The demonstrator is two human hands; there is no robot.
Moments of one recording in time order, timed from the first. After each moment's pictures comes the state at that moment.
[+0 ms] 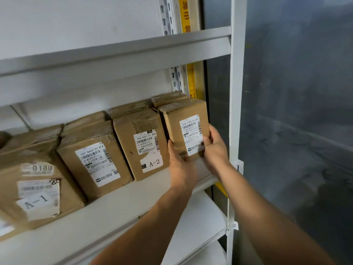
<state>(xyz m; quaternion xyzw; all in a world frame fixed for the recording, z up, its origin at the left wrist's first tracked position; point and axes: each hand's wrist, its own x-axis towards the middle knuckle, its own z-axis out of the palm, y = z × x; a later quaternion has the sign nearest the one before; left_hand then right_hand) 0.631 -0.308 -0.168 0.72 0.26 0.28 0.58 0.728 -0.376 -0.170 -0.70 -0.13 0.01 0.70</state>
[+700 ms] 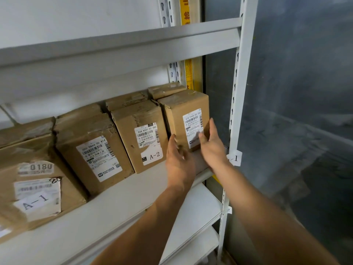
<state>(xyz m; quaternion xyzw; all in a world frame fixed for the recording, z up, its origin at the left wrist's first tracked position) 0.610 -0.286 -0.172 0.76 0.21 0.29 0.54 0.692 -0.371 -0.153 -0.80 -0.11 0.00 0.59</state>
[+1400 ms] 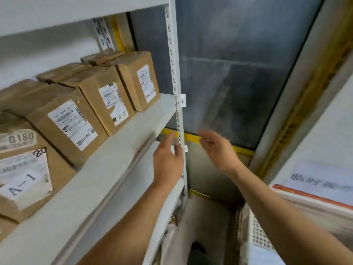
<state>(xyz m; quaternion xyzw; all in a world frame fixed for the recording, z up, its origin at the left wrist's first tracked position) 0.420 -0.266 -0.217 0.87 -0.07 0.13 0.48 0.407 -0.442 -0.215 -0.87 0.00 -0.13 0.47</state>
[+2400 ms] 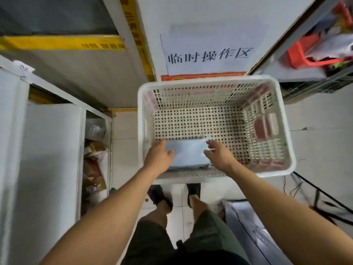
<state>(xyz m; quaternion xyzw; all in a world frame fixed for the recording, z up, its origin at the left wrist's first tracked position) 0.215 -0.573 -0.543 0.88 -0.18 -0.41 0.18 0.063 -0.763 -0.546 -0.74 0.43 0.22 0.47</state>
